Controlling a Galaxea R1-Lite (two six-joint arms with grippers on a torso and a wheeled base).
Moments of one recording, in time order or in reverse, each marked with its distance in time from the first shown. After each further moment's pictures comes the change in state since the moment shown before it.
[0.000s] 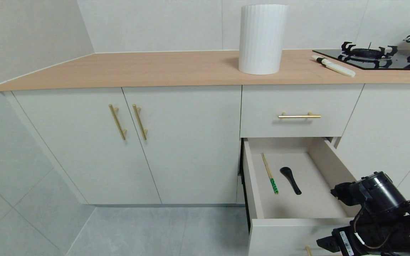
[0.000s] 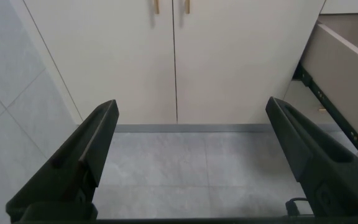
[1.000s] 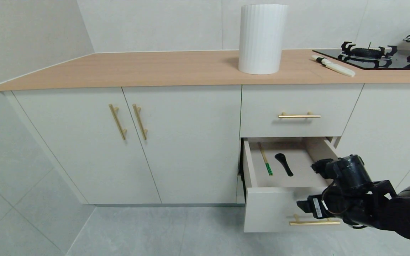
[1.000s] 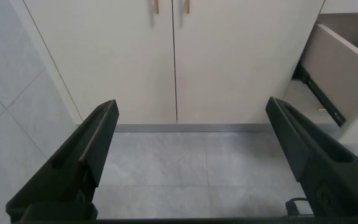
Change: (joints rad) left arm 0.000 0.000 0.000 0.000 0.000 0.000; right arm -0.024 0.208 -0.119 -0.324 -0.137 -0.048
